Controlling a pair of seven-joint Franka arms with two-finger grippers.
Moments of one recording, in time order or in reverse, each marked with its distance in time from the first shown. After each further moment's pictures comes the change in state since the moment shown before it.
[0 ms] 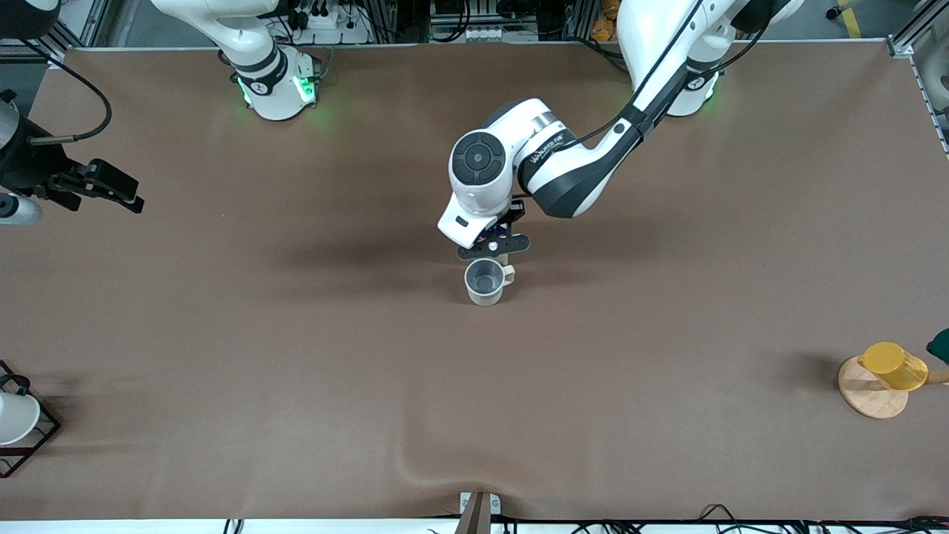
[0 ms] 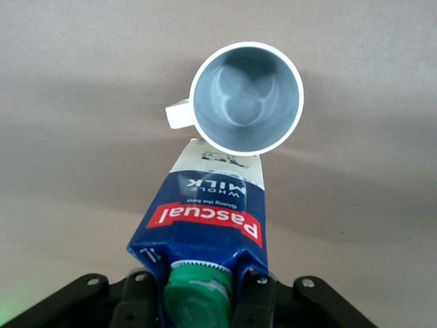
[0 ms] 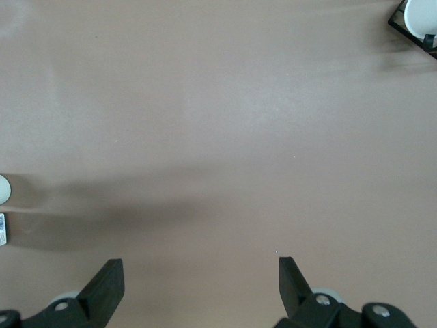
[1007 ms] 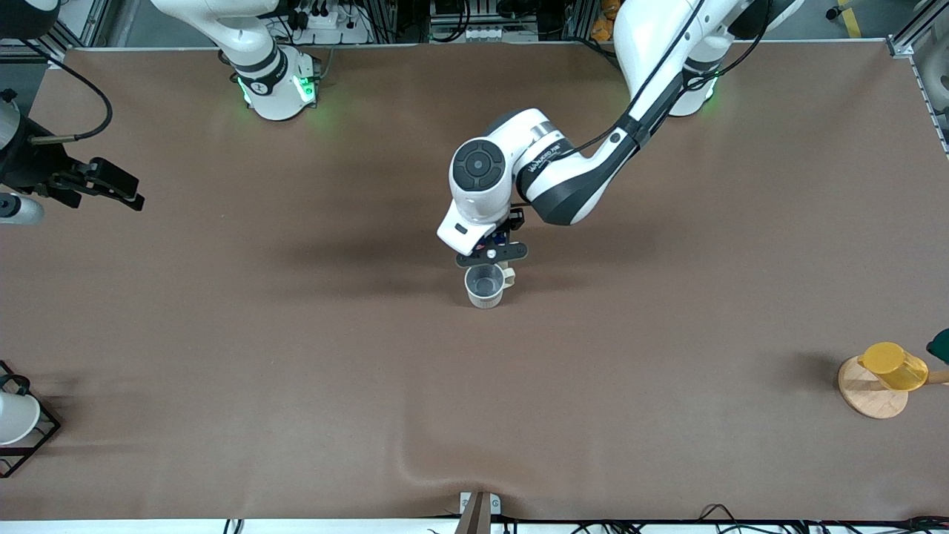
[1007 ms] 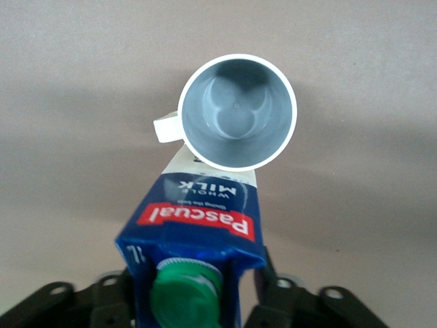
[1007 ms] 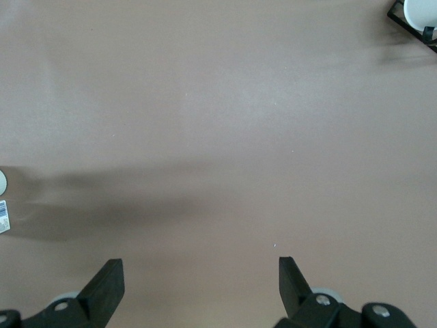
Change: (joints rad) left arm 0.000 0.024 0.003 0.006 0.027 0.045 0.000; right arm 0.000 0.001 0.000 0.003 -0.004 -0.021 0.002
